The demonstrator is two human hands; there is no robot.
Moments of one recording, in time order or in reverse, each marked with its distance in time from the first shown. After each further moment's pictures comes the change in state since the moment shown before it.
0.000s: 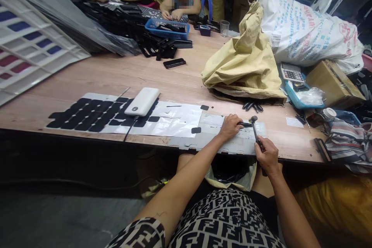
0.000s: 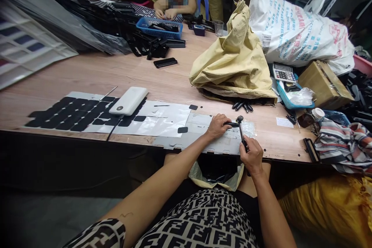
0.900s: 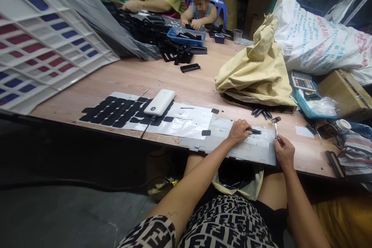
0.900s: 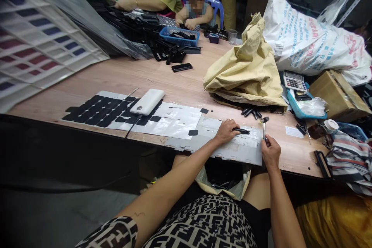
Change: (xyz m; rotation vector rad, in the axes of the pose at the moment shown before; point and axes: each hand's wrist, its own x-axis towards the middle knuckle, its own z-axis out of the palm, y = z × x) left_hand 0.003 0.004 -0.006 -0.008 -0.036 -0.035; right_hand 0.040 0.054 0.000 0.137 0.073 0.378
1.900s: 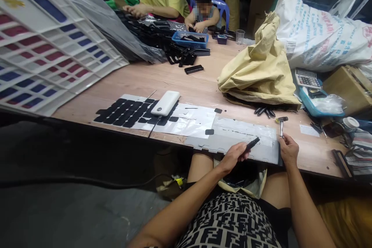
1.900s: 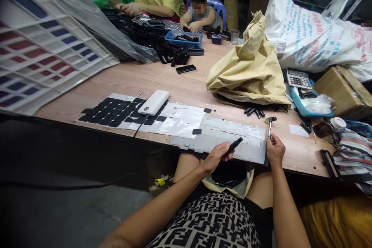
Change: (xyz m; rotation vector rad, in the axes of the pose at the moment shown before) left_hand -0.110 0.040 -0.020 -1.110 -0.131 -0.375; right_hand 0.005 0.006 0.004 0.131 0.028 0.172
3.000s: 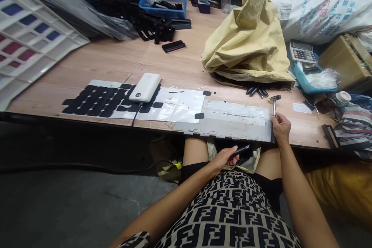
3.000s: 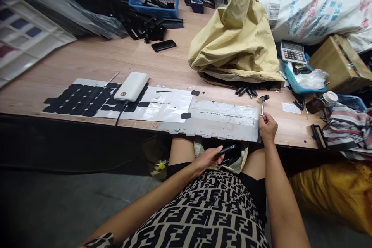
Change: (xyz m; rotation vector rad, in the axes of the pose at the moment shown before) left_hand -0.052 -0.058 0.000 -0.035 0.021 -0.481; right_hand -0.002 -0.002 0.004 -0.010 -0.012 -0.025
